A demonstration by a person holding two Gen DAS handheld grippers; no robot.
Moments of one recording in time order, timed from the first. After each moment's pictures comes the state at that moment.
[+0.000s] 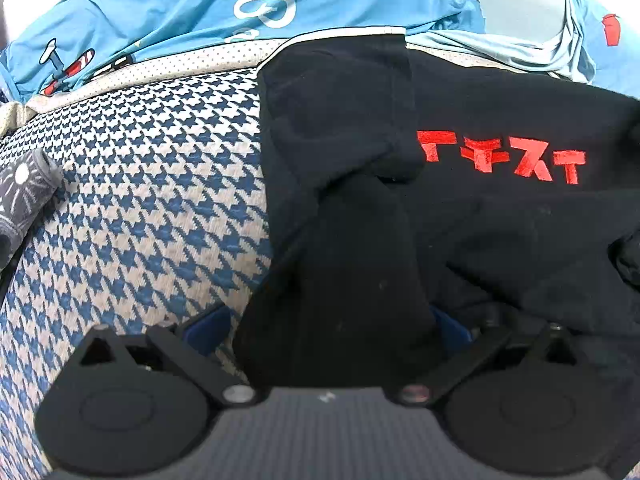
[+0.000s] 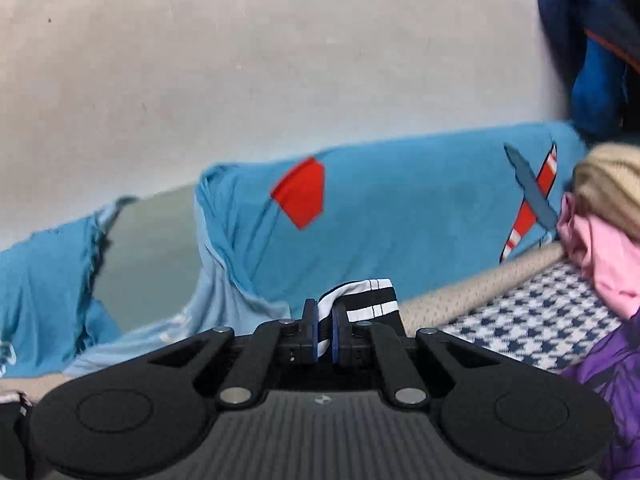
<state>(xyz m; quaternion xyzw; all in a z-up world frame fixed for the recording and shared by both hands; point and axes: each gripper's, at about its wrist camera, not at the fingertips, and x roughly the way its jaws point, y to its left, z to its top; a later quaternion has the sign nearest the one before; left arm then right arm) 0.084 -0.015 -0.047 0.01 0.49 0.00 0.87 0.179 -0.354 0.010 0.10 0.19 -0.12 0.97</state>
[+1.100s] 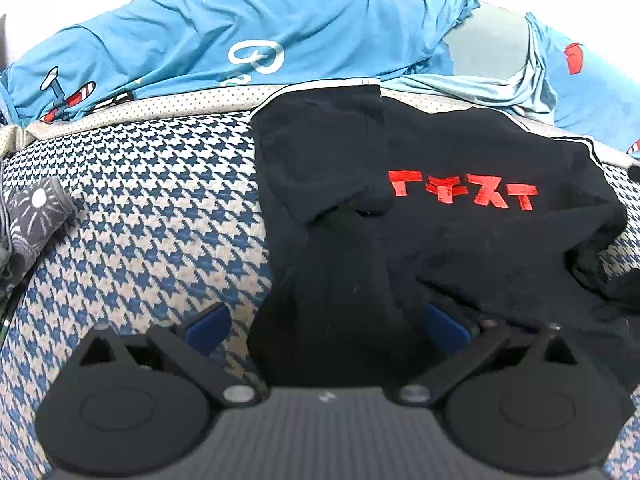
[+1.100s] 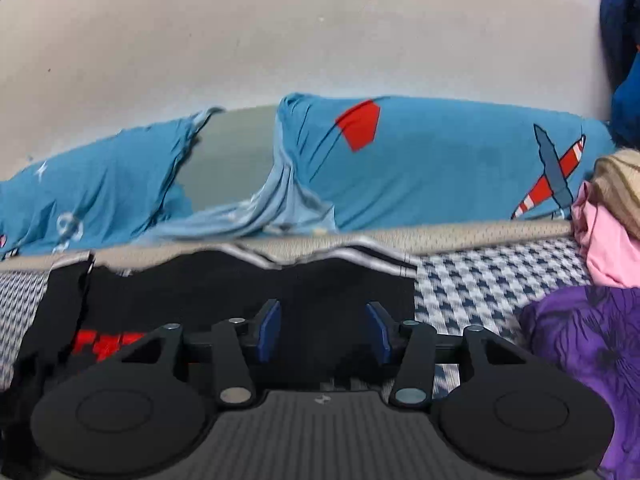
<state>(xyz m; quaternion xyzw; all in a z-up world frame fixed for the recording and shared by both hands) 0.053 -0.008 -0.020 0.00 0.43 -0.03 0.90 0.087 -0.340 0.020 0.03 0.27 -0.01 0.96</state>
